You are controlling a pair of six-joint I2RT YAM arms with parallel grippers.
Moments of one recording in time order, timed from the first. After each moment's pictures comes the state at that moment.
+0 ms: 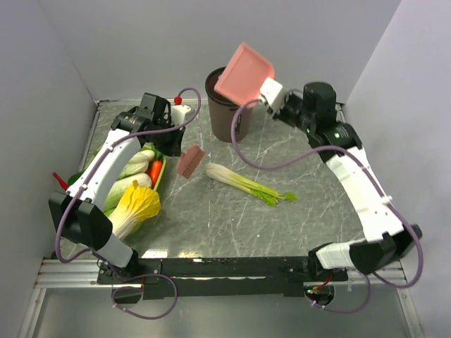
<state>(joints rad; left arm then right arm) -0.34 1.56 1.58 -0.98 0.27 0.19 0.37 1.36 1.60 -0.54 -0.02 -0.86</state>
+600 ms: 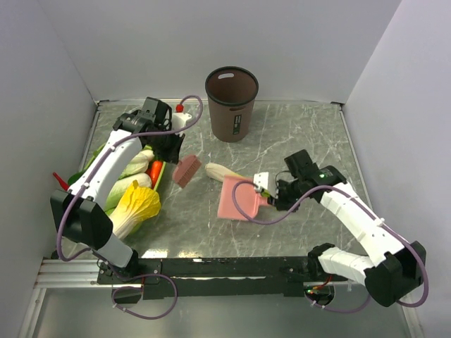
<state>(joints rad) -0.34 1.56 1.55 -1.04 0.26 0.22 0.44 1.09 0.96 -1.03 -0.38 -0.92</state>
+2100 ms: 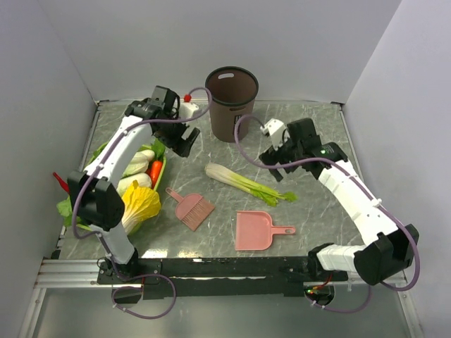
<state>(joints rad) -0.34 1.77 1.75 -1.07 0.19 0.31 0.39 1.25 1.21 -0.84 -0.08 -0.42</state>
